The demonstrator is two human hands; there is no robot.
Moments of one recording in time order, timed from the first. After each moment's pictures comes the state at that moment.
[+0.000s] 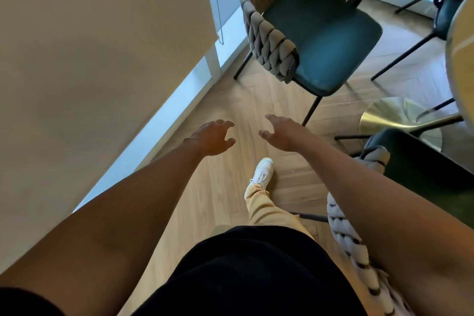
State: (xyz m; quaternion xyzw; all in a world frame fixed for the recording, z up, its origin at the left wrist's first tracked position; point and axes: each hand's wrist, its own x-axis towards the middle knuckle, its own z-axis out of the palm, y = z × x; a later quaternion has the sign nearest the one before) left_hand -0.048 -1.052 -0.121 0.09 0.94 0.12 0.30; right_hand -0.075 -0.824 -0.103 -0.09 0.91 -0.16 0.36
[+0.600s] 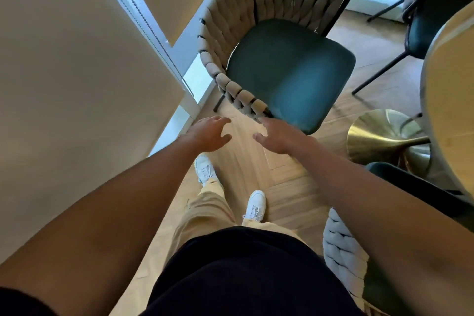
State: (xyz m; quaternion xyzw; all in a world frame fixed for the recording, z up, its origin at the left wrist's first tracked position) left_hand -0.300 -0.998 -0.111 0.16 0.94 0.10 0.30; right_hand -0.283 -0.774 -0.108 -0.04 0.92 -0.21 0.34
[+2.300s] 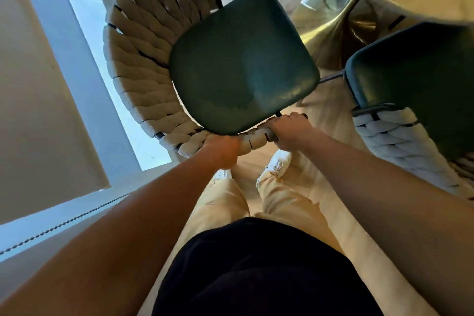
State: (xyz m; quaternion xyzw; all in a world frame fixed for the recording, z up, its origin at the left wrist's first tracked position) left_hand -0.447 -0.898 -0.188 0.55 0.72 -0.21 0.38; right_hand -0.302 -0.749 -0.195 0.19 0.92 -0.12 0.33
